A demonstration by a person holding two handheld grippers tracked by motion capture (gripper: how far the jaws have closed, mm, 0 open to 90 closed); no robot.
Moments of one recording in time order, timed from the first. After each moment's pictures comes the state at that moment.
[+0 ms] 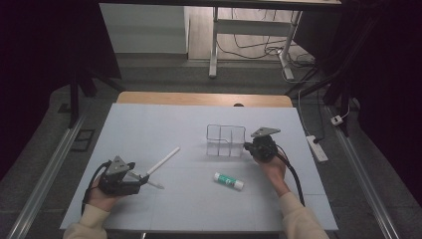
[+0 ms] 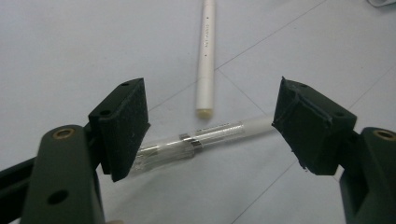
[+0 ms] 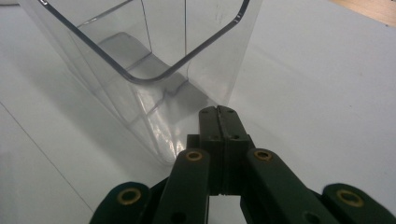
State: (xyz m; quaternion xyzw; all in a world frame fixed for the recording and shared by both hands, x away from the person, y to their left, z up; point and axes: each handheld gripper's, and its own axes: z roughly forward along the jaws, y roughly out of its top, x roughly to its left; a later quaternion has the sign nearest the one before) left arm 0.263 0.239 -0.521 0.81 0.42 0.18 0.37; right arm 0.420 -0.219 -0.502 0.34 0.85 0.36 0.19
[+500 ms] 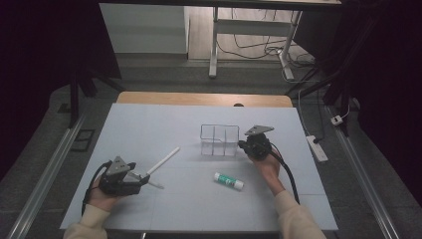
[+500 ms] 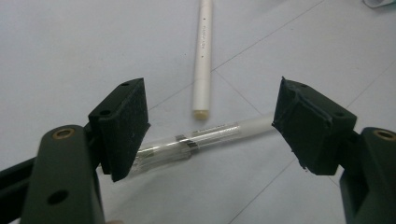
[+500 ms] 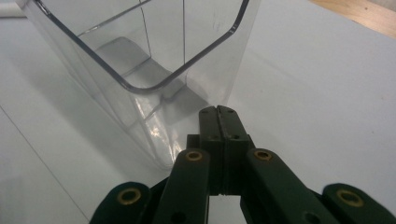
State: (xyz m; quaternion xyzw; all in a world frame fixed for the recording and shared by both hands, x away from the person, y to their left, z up) left arm 0.262 0.238 -0.521 0.81 0.42 0.18 0.38; right arm 0.424 -0.200 -0.501 0.33 0.85 0.36 0.19
